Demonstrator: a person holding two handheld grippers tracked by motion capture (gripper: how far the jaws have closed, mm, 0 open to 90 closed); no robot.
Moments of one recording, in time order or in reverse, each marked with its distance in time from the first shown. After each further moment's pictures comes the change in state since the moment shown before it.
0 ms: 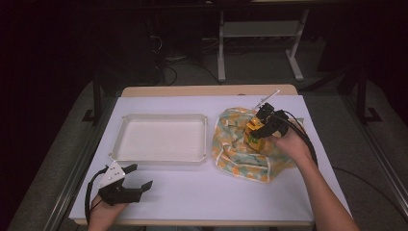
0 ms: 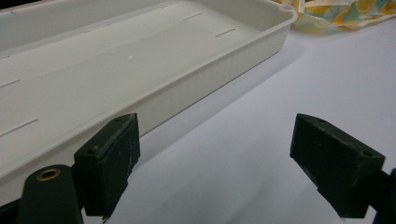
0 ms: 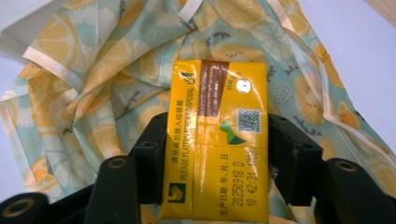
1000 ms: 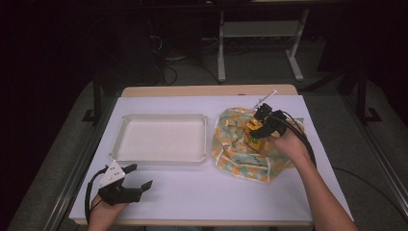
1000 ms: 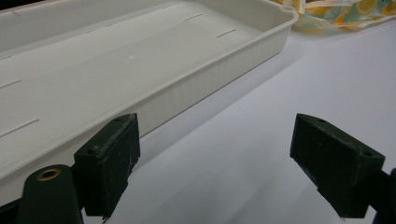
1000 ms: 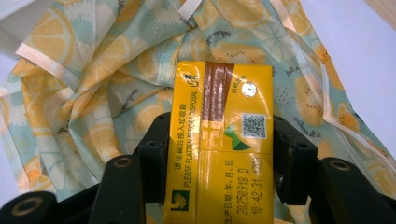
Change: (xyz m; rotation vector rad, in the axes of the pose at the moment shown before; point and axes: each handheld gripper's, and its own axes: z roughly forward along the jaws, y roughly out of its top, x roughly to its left) left arm 0.000 0.000 0.000 -0.010 0.003 -0.016; right arm 0.003 0.003 0.003 0.016 -0.021 -0.020
